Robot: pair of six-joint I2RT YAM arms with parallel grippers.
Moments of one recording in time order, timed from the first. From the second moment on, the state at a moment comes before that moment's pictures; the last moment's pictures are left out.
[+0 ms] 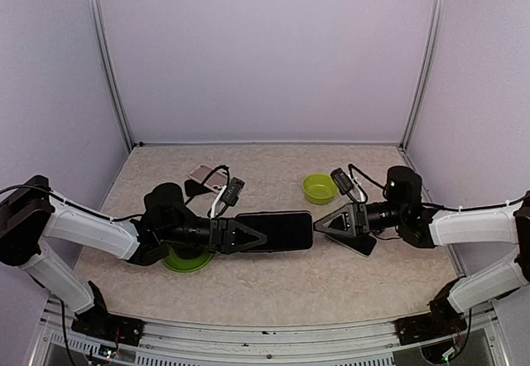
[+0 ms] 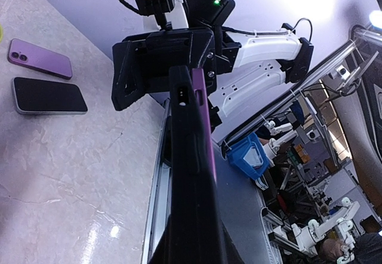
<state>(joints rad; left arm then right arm) -0.91 1.51 0.57 0.91 0.73 -0.78 0.59 1.30 0.53 0.53 -1.02 0.70</state>
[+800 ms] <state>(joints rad) -0.93 1.55 0.57 0.96 0.78 -0.78 0.64 1.40 0.51 0.98 -1.16 0.94</state>
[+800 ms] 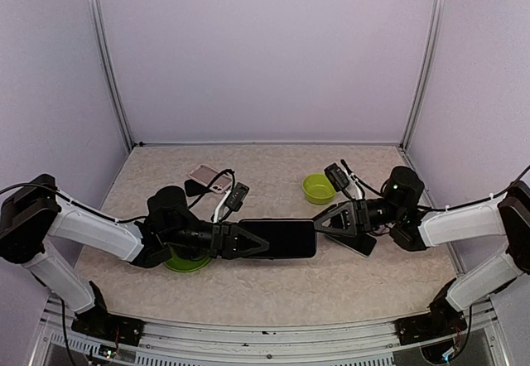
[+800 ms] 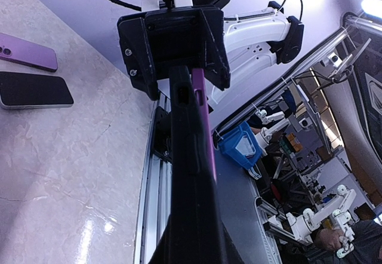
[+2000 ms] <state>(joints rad) -0.91 1.58 0.58 0.90 0.73 -0.78 0.65 1.39 0.60 0.57 -1.05 0.70</state>
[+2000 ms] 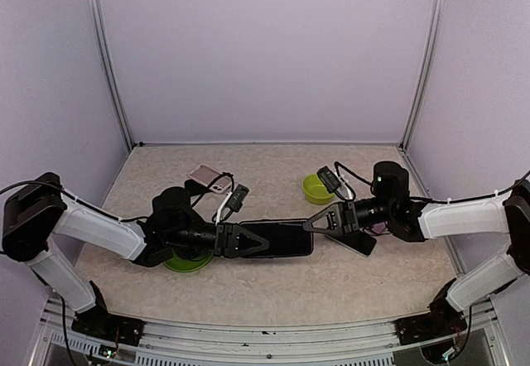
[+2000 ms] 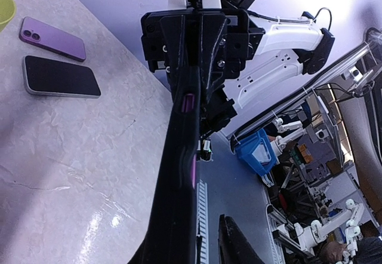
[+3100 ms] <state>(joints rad) -0.90 1.56 0.58 0.90 0.70 -0.77 0.66 1.32 0.64 0.38 -0.93 0.59</state>
